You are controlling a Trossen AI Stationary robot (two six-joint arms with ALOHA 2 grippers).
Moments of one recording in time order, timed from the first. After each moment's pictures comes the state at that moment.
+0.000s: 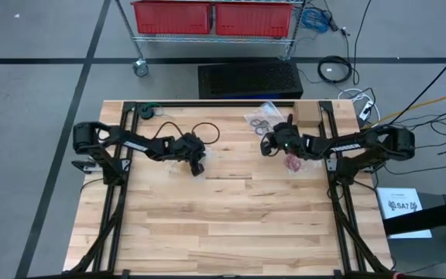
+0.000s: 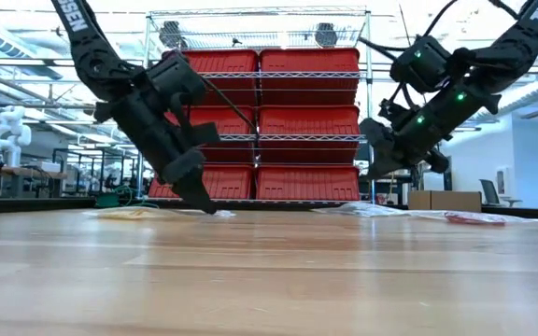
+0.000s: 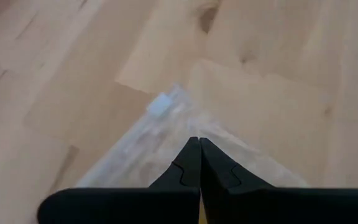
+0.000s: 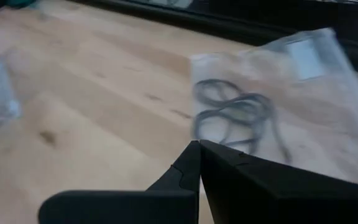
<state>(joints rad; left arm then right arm) 0.27 1.62 0.59 0.22 -0.07 -0.04 -0.33 1.34 0.43 0.26 0.44 0.55</state>
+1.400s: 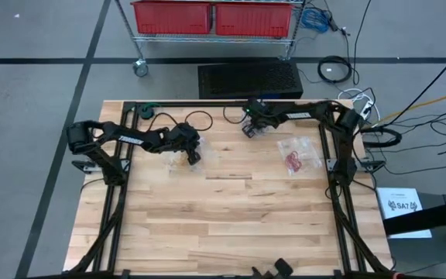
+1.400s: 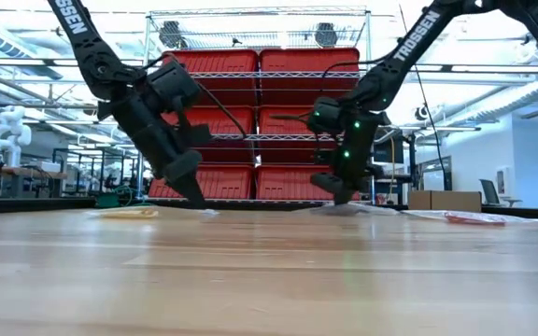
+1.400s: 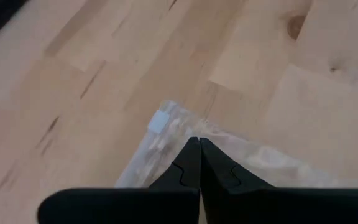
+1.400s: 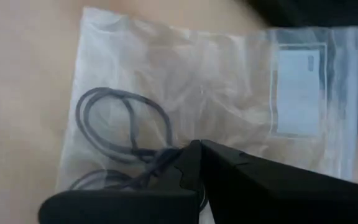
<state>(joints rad) 0.41 1.55 0.58 0.16 -0.08 0.01 -0.56 1.95 1.16 -0.35 0.24 0.16</state>
